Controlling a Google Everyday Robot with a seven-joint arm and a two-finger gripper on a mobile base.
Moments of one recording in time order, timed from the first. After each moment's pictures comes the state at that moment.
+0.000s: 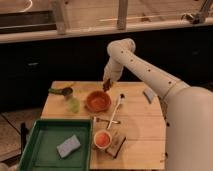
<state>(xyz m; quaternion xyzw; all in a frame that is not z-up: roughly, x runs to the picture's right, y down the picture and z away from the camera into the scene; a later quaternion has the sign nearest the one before) 0.030 -0.025 0.825 -0.20 -0.25 -0.46 0.83</state>
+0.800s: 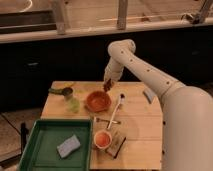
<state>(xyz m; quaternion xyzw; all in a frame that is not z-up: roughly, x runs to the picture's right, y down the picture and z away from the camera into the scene) 0.031 -0.023 0.838 -0.20 -0.26 -0.47 0.82</state>
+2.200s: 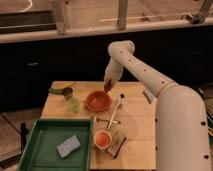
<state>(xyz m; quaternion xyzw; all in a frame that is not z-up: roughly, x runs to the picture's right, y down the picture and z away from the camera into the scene) 0.034 -0.018 0.854 -0.22 -0.27 -0.48 0.81</state>
